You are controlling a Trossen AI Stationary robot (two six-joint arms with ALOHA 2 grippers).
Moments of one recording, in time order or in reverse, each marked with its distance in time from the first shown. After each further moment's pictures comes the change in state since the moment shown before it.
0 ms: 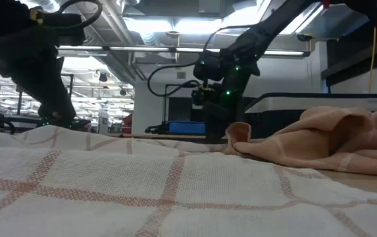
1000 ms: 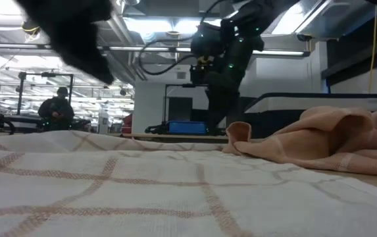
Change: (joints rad) left arm 0.257 -0.207 0.012 0.158 0.057 0.538; right arm 0.156 -0.102 0.038 -0.152 -0.003 0.102
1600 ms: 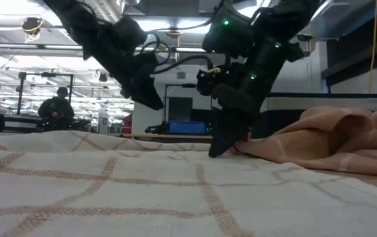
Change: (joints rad) left arm 0.854 0.214 -0.001 0.495 0.686 0.650; right arm 0.300 -0.010 -0.294 0.412 0.155 0.347
